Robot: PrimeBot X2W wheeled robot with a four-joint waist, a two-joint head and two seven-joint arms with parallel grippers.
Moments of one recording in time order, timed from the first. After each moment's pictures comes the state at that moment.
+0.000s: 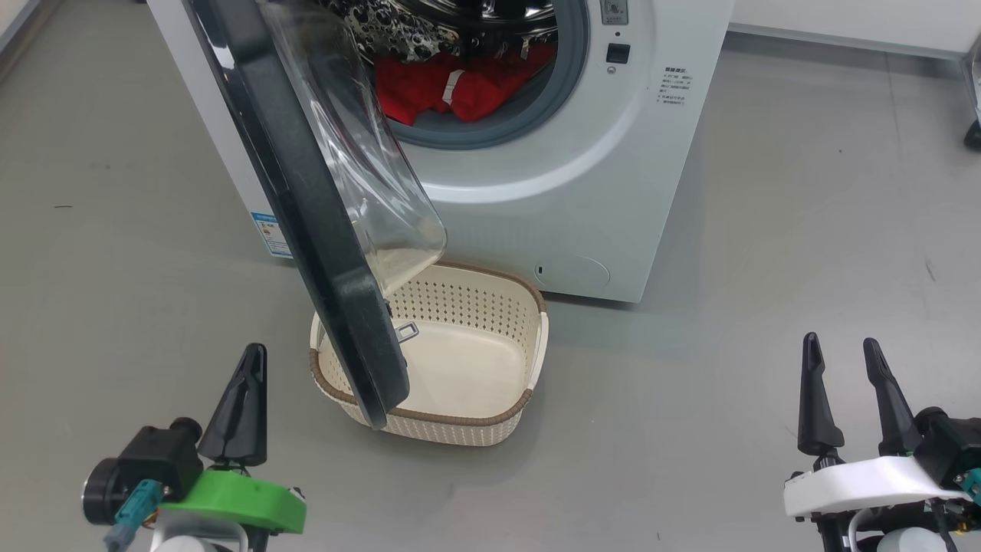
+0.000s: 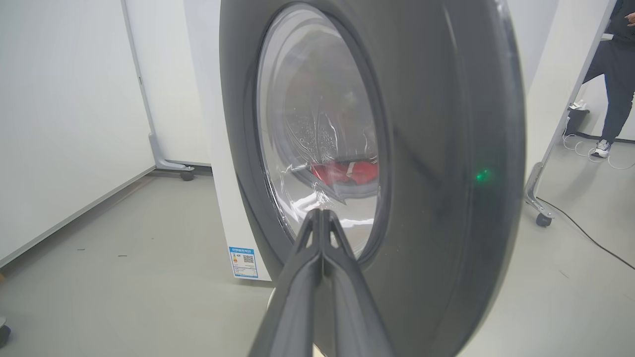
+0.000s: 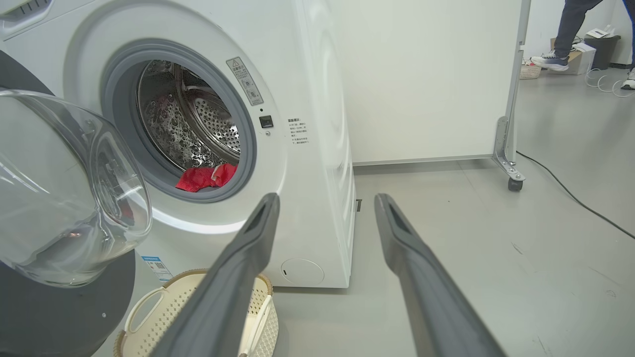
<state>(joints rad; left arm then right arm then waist) -0.05 0.06 -0.13 0.17 -0.33 -0.13 -0.25 0.11 -0.18 0.17 -0.02 0.50 -0.06 -0.25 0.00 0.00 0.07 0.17</state>
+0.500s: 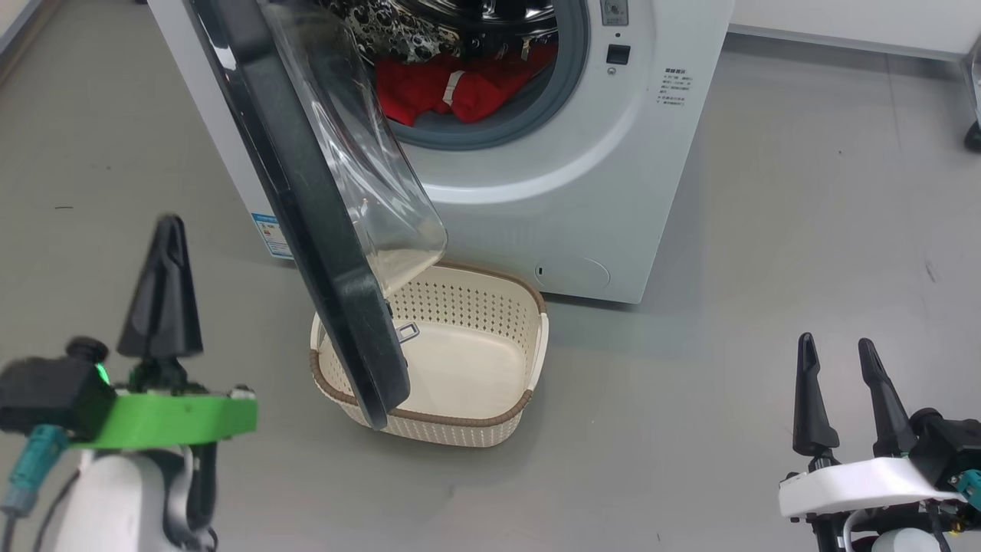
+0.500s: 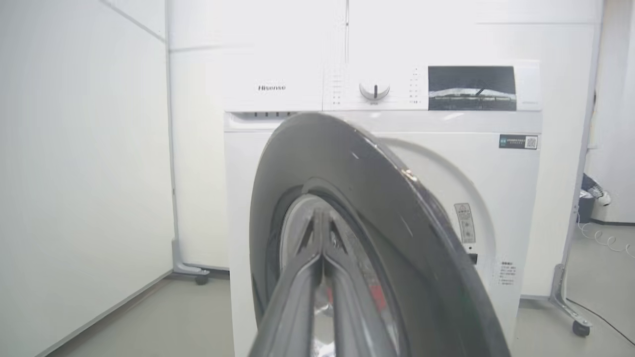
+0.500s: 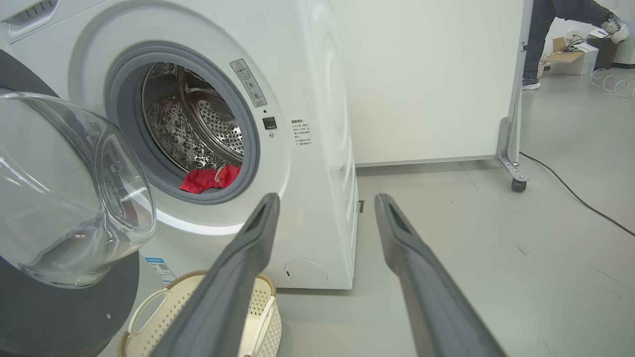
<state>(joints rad) -0.16 0.05 -0.03 -0.01 -0.33 -0.13 -0.26 0.11 -0.16 0.15 -0.02 0.48 -0.04 -0.25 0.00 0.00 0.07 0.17</state>
